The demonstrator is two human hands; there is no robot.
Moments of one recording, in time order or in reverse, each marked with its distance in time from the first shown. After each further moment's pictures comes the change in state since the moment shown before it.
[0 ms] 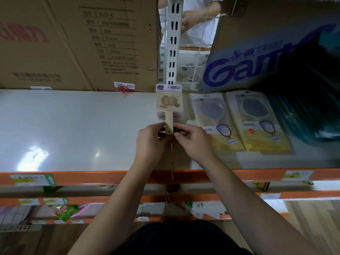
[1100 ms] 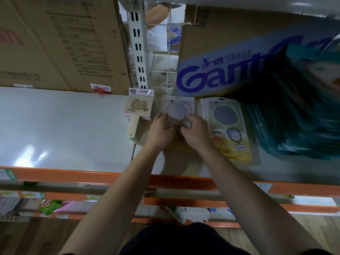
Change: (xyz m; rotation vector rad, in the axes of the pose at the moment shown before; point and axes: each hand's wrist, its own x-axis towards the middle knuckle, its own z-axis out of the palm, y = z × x) left_hand 0.047 0.080 0.100 -0.075 -0.059 -0.140; right_hand 0.043 0.031 -0.111 -0.401 0.017 0.109
